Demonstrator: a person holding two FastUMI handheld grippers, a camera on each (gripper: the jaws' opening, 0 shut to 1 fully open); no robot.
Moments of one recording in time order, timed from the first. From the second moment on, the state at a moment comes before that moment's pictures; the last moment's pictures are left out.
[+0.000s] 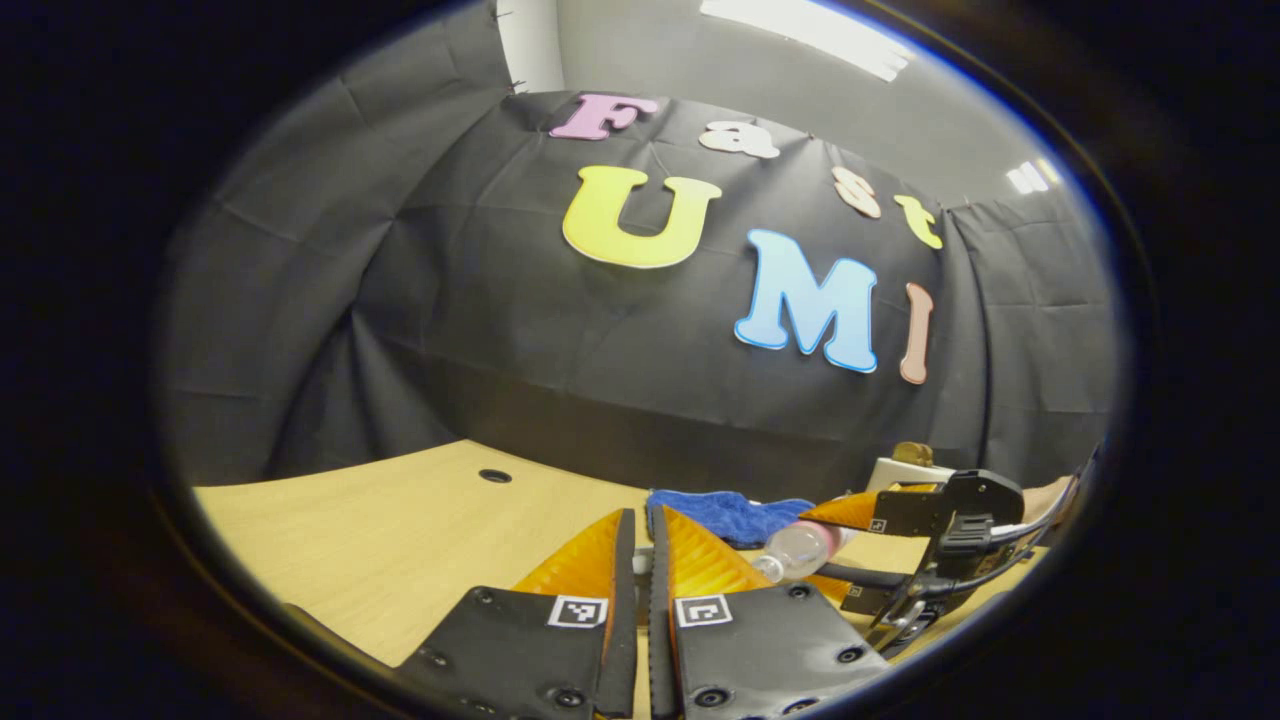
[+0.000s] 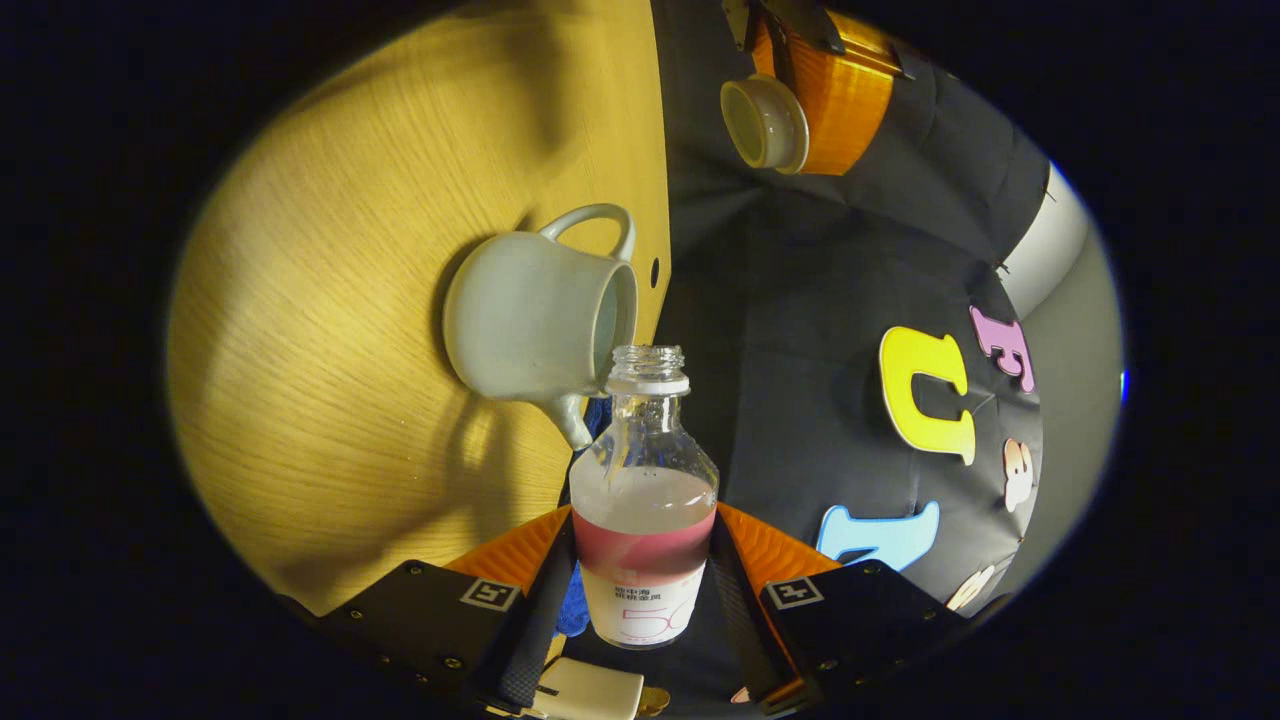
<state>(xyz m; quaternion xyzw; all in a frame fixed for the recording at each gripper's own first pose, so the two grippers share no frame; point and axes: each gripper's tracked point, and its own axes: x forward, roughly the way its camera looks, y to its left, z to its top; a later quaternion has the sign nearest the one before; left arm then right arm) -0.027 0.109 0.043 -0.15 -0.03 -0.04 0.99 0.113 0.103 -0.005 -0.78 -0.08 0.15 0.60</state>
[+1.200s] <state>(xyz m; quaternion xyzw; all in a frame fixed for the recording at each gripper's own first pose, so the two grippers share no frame) -0.026 0.108 0.043 -0.15 -0.03 -0.05 0.99 0.124 0.119 0.036 -0.88 -0.17 0.11 0.42</state>
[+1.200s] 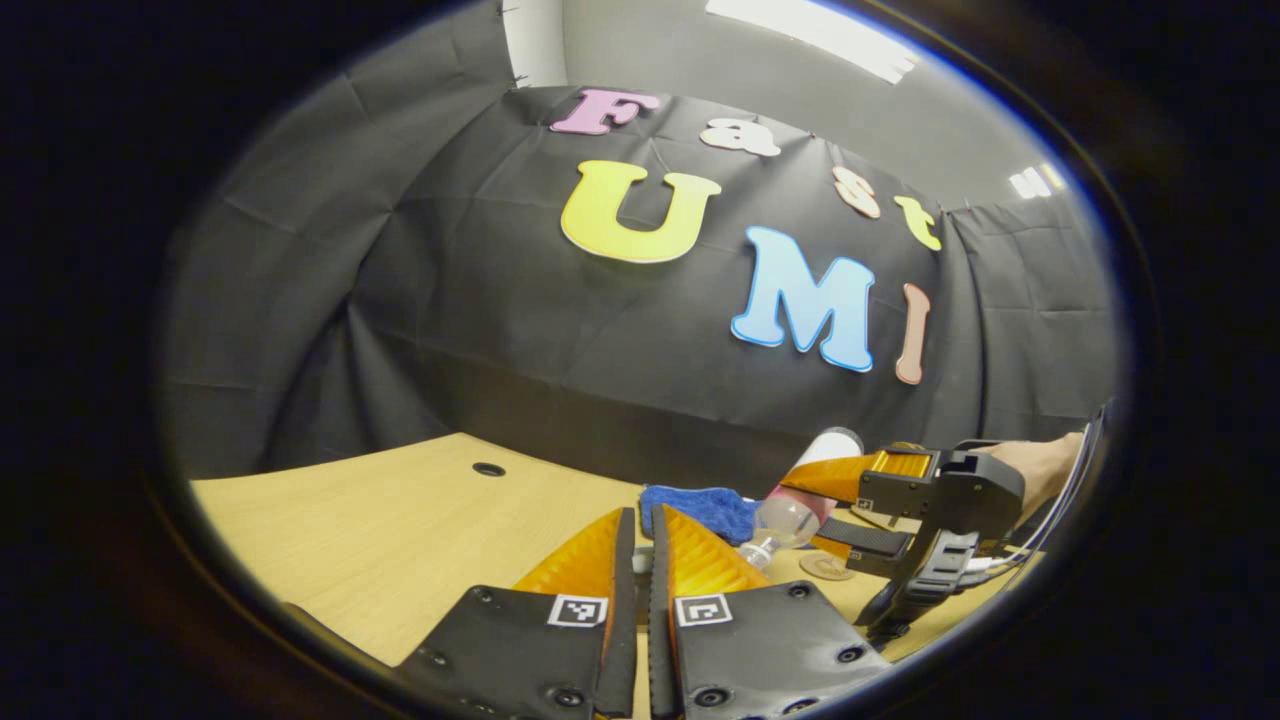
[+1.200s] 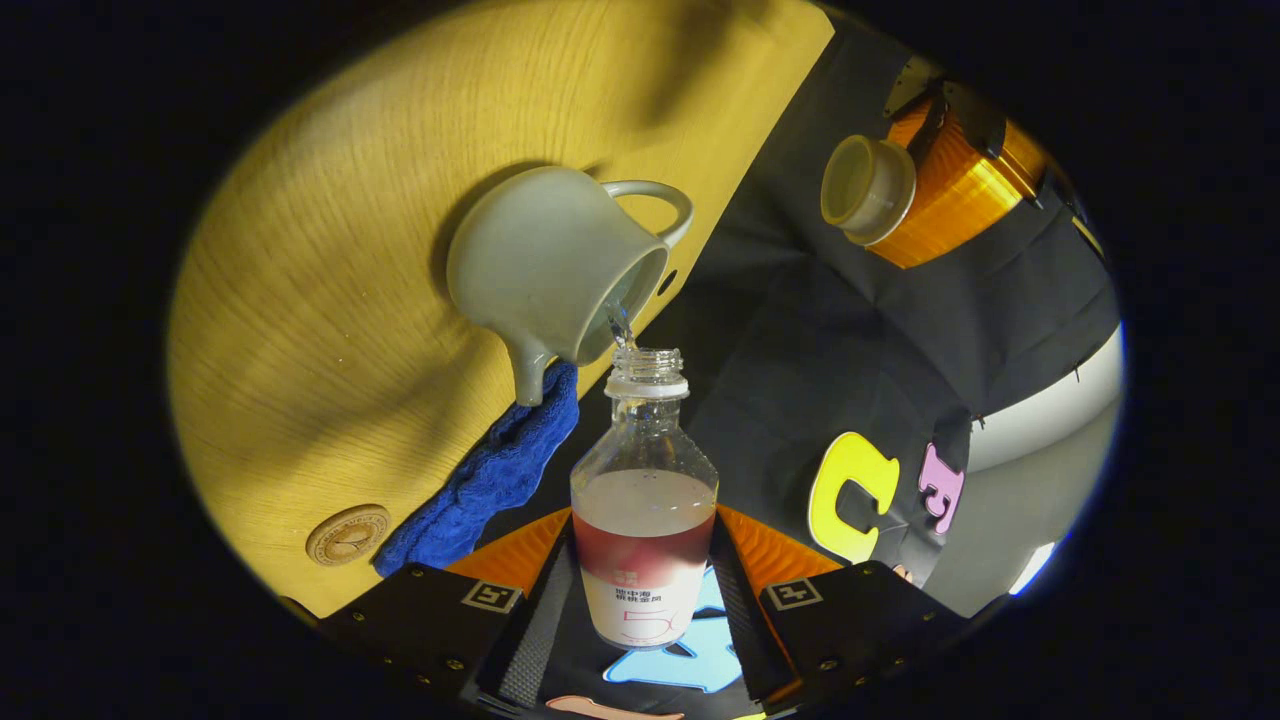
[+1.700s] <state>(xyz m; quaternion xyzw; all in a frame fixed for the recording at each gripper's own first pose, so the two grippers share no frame) -0.026 0.106 0.041 -0.15 -0.03 -0.05 0.99 0.117 0.130 0.038 -0.90 -0.20 0.12 0.37</state>
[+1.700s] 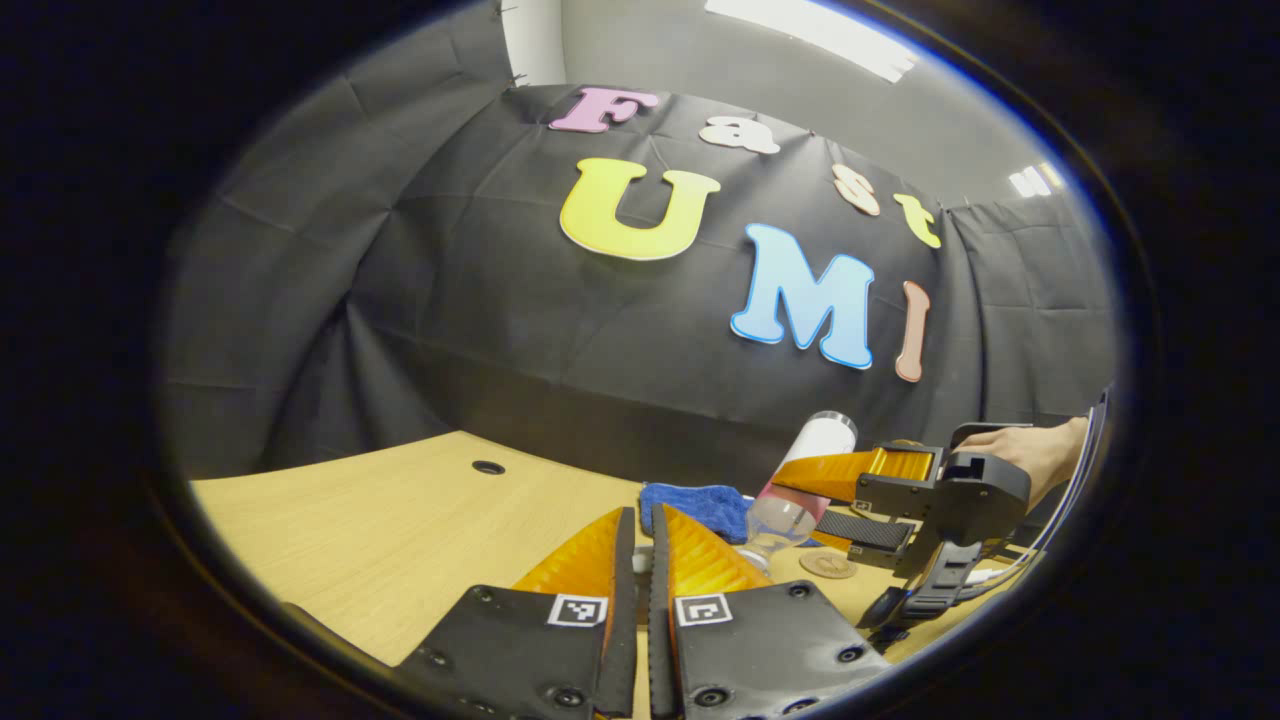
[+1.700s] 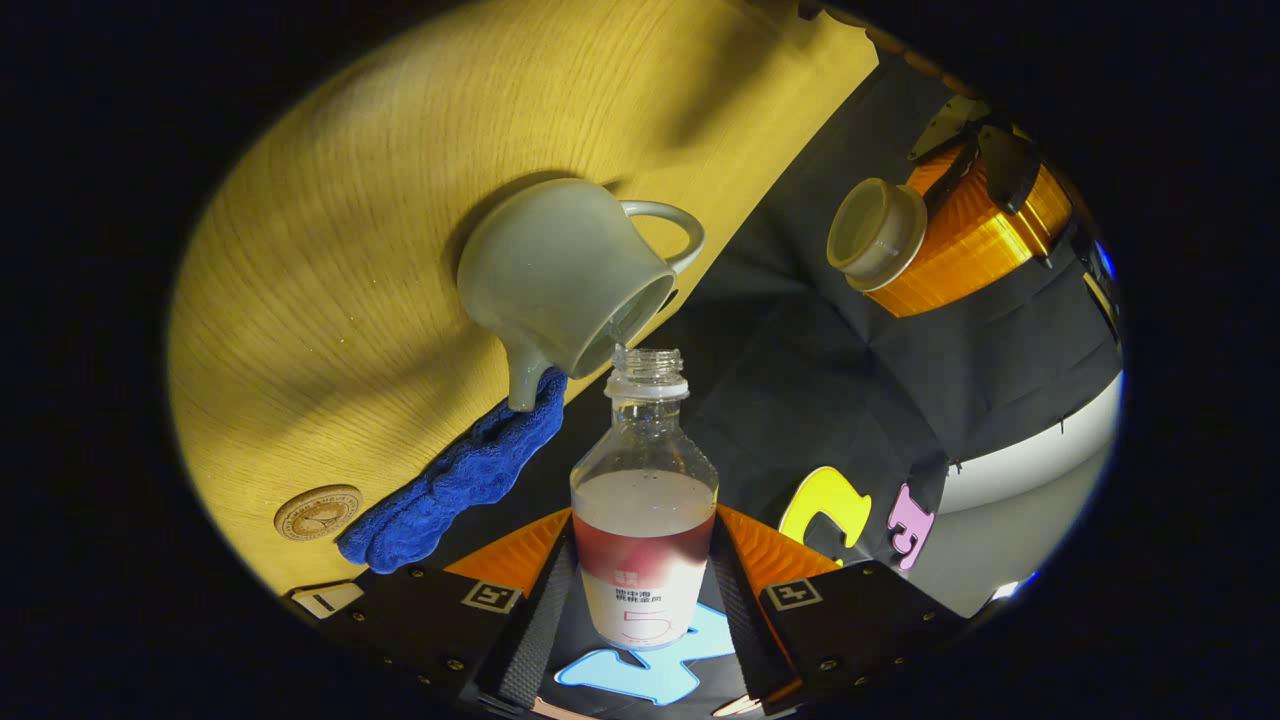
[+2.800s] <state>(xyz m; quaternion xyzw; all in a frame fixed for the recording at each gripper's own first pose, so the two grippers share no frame) -0.027 0.106 0.046 -0.15 -0.03 -0.05 0.99 0.117 0.113 0.021 -0.87 -0.14 0.13 0.45</state>
